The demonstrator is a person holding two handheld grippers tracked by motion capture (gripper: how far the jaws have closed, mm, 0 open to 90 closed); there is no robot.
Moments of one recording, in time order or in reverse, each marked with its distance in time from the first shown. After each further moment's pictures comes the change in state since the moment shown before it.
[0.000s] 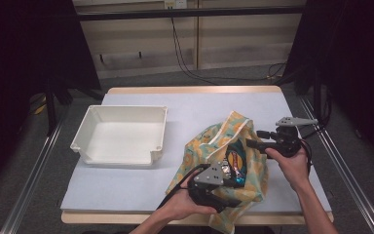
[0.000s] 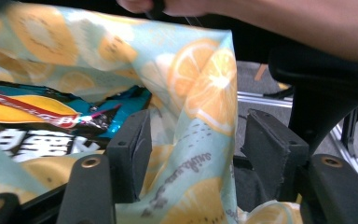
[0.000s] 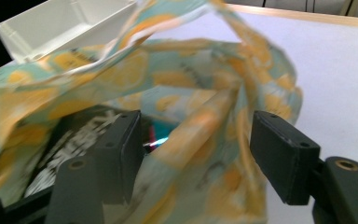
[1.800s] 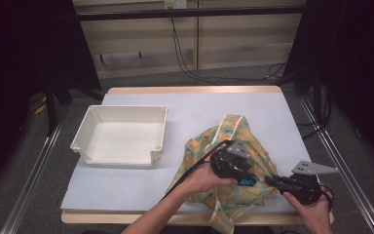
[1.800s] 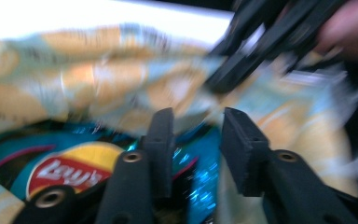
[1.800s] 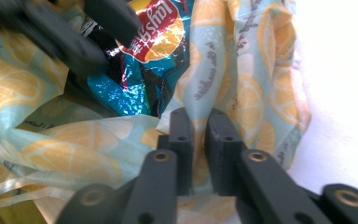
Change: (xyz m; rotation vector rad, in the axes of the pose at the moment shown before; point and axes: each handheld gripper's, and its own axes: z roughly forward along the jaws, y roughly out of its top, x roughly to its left) left arm 0.047 0.043 0.058 0.221 0.063 0.010; right arm 0.036 -0.093 -0.058 0.077 -0.069 -0.021
